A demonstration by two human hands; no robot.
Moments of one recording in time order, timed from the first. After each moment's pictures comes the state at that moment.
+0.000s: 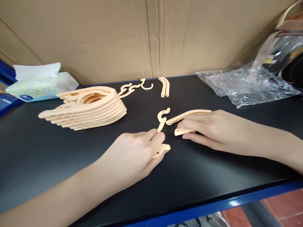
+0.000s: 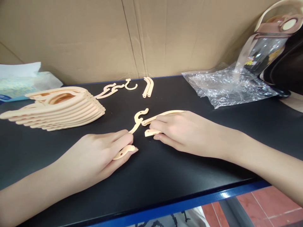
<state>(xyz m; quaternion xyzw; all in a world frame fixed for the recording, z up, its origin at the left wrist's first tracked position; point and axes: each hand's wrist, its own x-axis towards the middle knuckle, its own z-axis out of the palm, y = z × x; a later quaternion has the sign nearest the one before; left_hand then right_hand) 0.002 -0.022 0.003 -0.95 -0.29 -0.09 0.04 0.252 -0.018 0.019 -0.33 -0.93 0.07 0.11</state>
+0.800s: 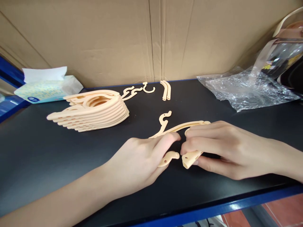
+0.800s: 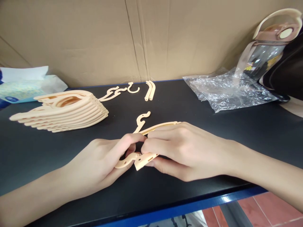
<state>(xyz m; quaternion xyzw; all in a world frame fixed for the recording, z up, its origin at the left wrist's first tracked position) 0.003 -0.027 0.006 -0.95 -0.26 -0.15 -0.11 0.239 -0.034 0.032 -0.21 -0.94 0.17 0.20</state>
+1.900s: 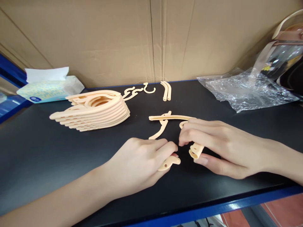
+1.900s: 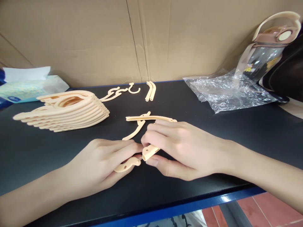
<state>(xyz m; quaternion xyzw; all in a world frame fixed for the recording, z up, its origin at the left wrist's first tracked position) 0.002 -0.028 0.006 -0.96 -0.23 -0.15 -0.06 0.241 -0.030 0.027 -0.21 -0.95 0.13 0.19</state>
